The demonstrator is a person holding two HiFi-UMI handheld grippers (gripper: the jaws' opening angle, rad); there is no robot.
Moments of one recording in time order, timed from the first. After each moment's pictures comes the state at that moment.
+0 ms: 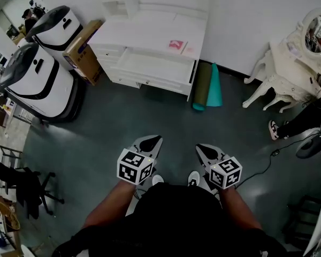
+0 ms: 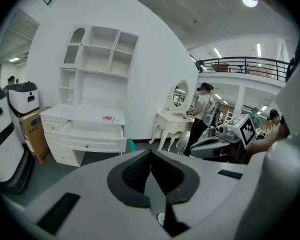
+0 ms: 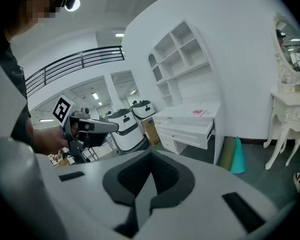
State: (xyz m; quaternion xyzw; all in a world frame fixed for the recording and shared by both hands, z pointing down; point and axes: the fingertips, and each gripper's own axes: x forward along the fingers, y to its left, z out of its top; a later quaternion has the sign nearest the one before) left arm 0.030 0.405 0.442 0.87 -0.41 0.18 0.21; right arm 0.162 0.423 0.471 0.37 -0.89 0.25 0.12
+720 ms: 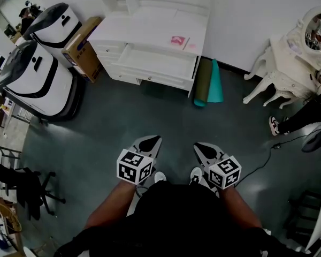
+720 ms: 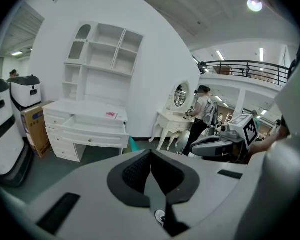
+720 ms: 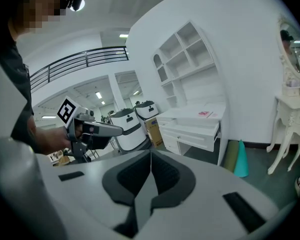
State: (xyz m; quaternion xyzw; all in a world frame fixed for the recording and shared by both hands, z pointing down) left arm -0.001 0.418 0.458 0.87 -0.40 0.18 0.22; right arm 0.125 0.437 0.471 0.36 -0.90 0.22 0.12
